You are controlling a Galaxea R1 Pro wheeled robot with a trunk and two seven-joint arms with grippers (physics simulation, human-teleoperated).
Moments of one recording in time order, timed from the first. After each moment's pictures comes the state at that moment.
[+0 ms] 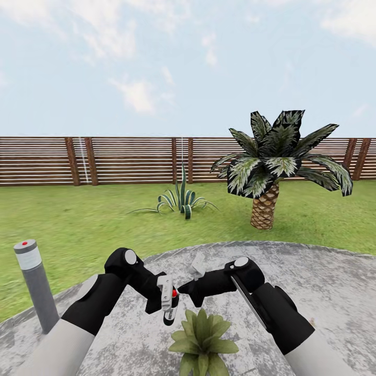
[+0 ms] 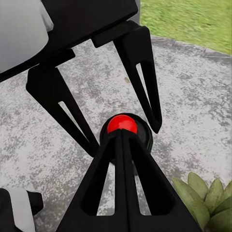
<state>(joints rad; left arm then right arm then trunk) -0.63 0.03 -0.32 -1.27 -0.78 0.36 -1.57 -0.58 -0.06 0.48 -1.34 0.06 0.77 0.95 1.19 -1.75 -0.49</state>
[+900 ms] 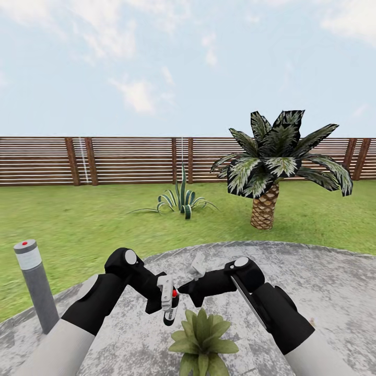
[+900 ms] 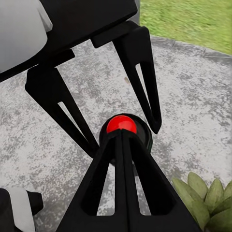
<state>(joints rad) -0.63 0.03 -0.33 -1.27 -0.78 0.36 -1.57 -0.58 -0.06 0.48 -1.34 0.06 0.77 0.95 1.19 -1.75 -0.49</state>
